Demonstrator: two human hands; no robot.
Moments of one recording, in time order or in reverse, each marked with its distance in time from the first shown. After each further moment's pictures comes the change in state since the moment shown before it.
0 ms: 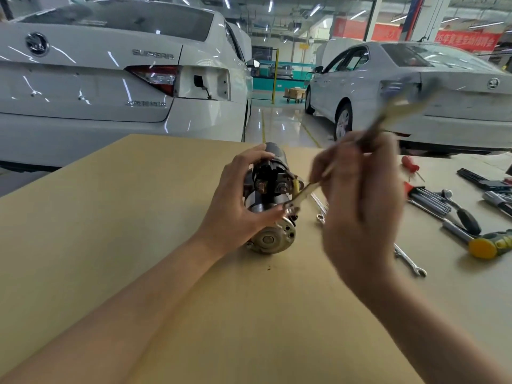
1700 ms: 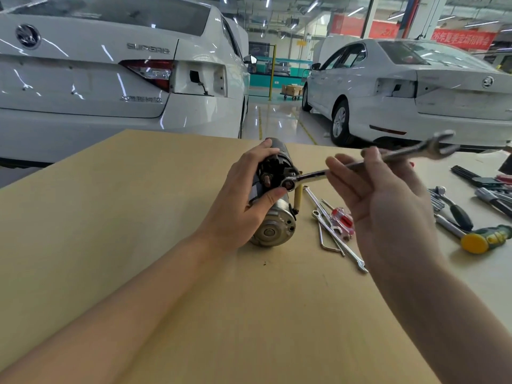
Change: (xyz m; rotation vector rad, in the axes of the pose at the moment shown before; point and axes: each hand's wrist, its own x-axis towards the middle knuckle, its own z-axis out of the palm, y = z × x) left_hand -0.001 0.002 0.008 0.013 -0.065 0.020; right_hand 0.013 0.001 -0.027 0.590 0.393 0.858
